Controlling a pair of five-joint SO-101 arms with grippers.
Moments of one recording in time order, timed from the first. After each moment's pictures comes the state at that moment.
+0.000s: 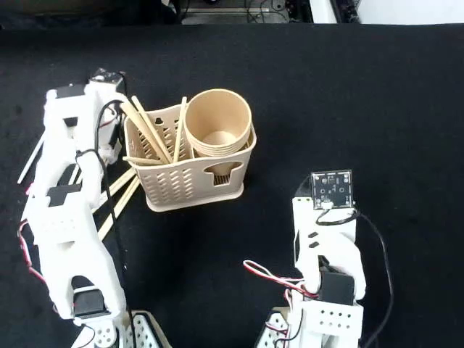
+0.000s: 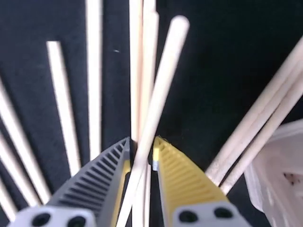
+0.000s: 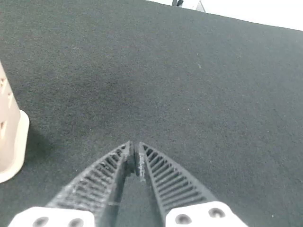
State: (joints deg) left arm -15.4 36.2 -20.2 80.5 -20.9; right arm 7.9 -103.4 96.7 43.8 14.0
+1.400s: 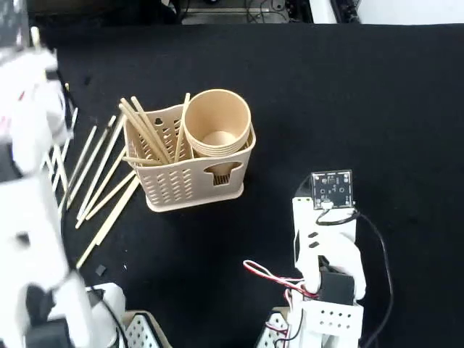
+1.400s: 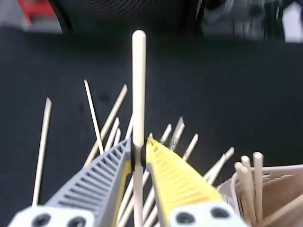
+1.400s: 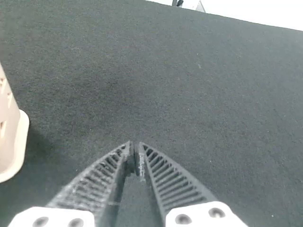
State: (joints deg) left arm -17.4 -29.5 -4.1 76.2 -6.2; right arm 7.9 -103.4 96.7 43.8 14.0
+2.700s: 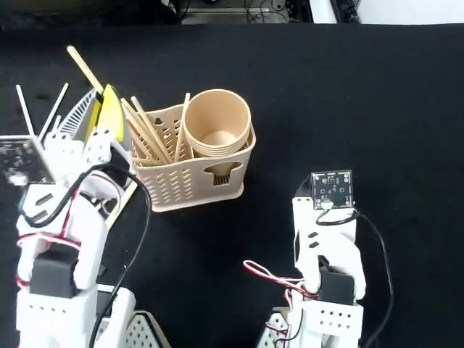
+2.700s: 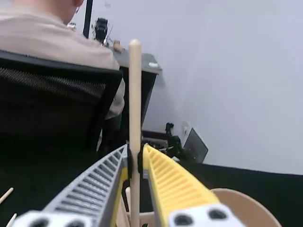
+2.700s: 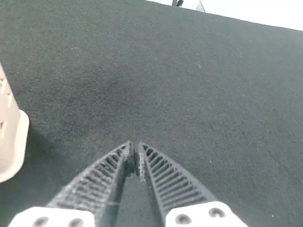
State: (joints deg) left arm 0.7 -72.4 49.6 30.8 12.3; right arm 7.9 -103.4 96.7 43.8 14.0
